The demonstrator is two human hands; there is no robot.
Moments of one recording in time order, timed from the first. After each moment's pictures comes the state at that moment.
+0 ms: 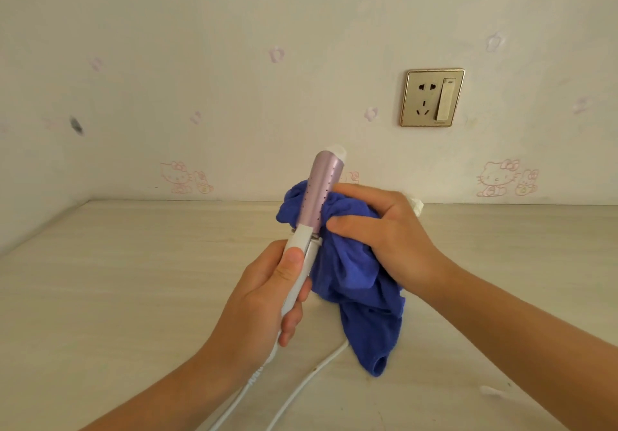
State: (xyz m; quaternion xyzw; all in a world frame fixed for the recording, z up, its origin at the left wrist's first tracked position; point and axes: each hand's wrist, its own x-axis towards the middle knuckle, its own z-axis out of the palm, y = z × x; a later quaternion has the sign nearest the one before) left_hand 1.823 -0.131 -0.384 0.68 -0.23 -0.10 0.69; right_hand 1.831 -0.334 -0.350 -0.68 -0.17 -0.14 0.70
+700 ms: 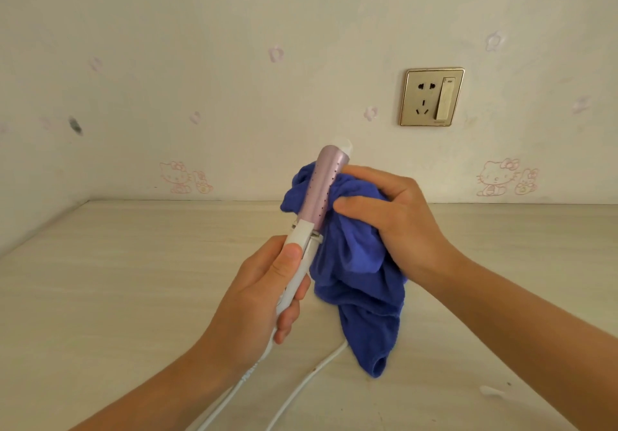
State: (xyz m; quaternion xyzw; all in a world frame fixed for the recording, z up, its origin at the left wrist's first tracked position) left_hand 1.826 -0.129 -0.379 0.66 -0.25 -0.11 0.70; right_hand 1.832 -0.338 -0.338 -0.65 -0.15 -0.16 0.72
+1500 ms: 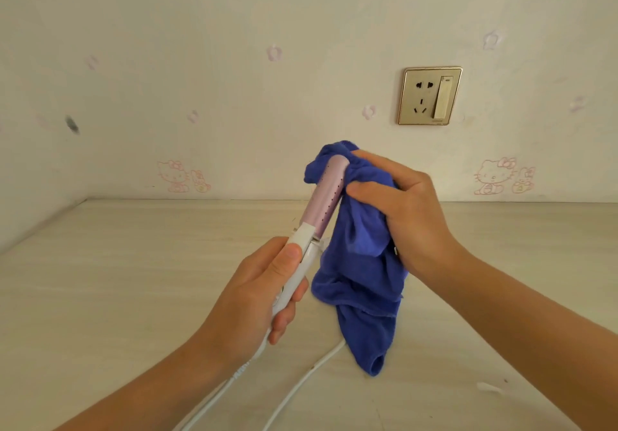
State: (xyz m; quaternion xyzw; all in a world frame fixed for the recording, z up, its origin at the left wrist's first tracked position) left_hand 1.828 -0.127 -0.376 0.67 -0.24 -0.13 0.69; right_hand 1.833 -0.344 -0.335 -0.63 -0.10 -0.22 0.74
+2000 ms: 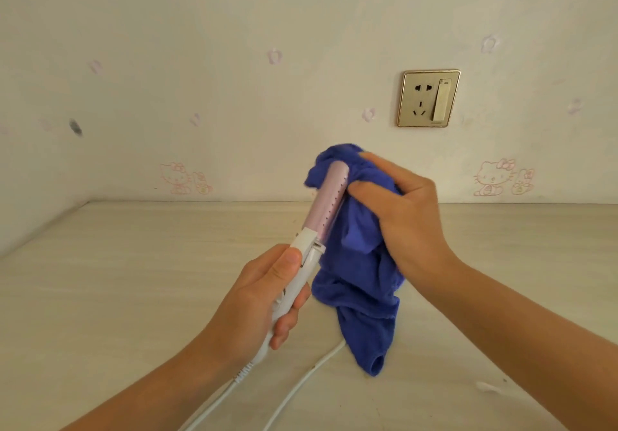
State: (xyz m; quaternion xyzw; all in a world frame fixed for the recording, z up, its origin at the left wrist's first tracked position) left_hand 1.825 -0.127 -0.378 0.65 -0.22 -0.17 0.71; right_hand 1.832 -0.335 -0.339 -0.63 -0.09 -0.29 0.71
